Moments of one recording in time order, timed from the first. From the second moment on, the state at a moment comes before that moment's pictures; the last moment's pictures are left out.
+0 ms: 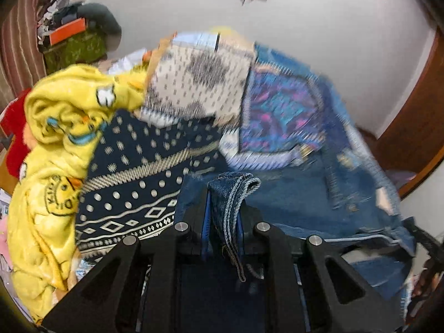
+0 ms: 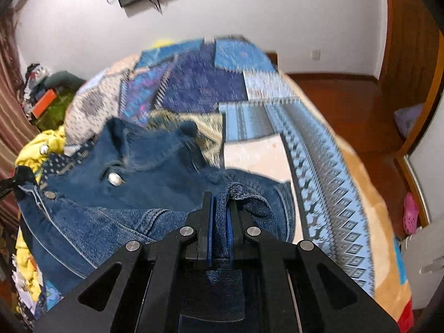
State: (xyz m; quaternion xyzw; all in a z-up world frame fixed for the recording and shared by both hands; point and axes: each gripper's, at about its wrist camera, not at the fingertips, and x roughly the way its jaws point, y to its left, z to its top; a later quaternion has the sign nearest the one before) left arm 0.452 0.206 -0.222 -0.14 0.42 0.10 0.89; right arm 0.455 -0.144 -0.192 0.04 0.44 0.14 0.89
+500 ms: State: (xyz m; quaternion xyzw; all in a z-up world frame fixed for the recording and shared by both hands) left arm 0.463 0.188 -0.259 -0.04 0.48 0.09 0.87; right arm 0.448 -0.159 -0.196 0.00 0.47 0.19 0.86
